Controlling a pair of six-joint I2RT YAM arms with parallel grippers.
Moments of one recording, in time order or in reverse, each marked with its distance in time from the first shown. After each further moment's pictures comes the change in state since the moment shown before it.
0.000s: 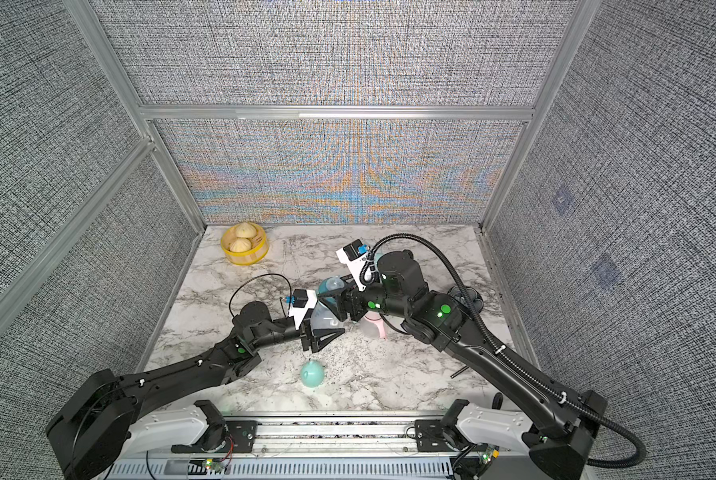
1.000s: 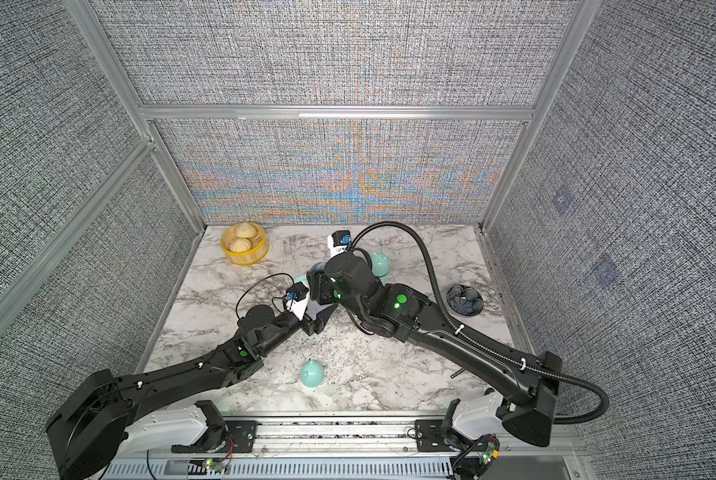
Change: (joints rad) left arm -0.069 0.002 0.010 -0.037 -0.623 0.176; right arm 0.218 0.259 0.259 -0.139 0.628 0.358
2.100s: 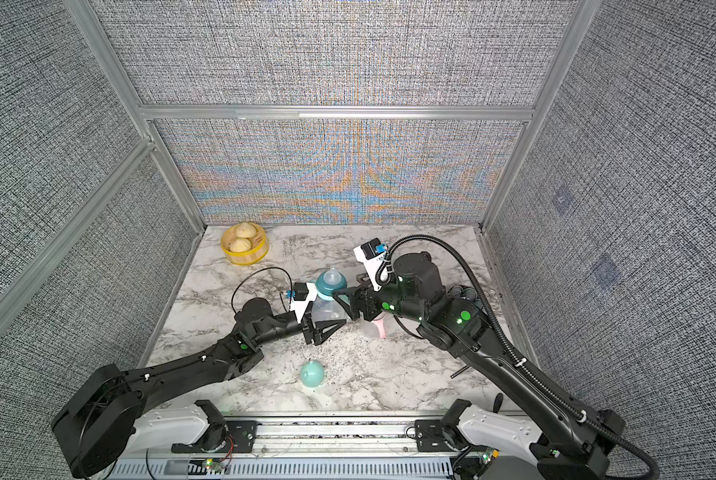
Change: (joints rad) left arm 0.084 0.035 0.031 0.055 0.605 -0.212; right arm -0.253 -0.344 -0.270 0.062 -0.588 -0.355
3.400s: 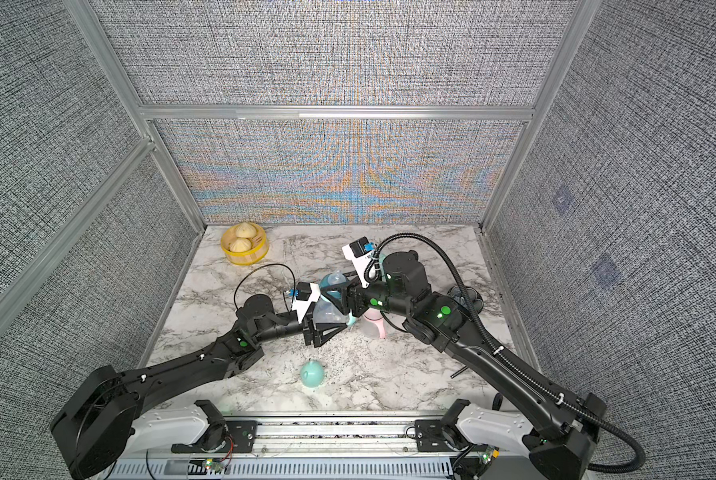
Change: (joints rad) left arm 0.000 -0.006 0.030 -0.105 -0.015 0.037; right arm 0.006 0.070 -0.057 0.184 -0.033 0.058
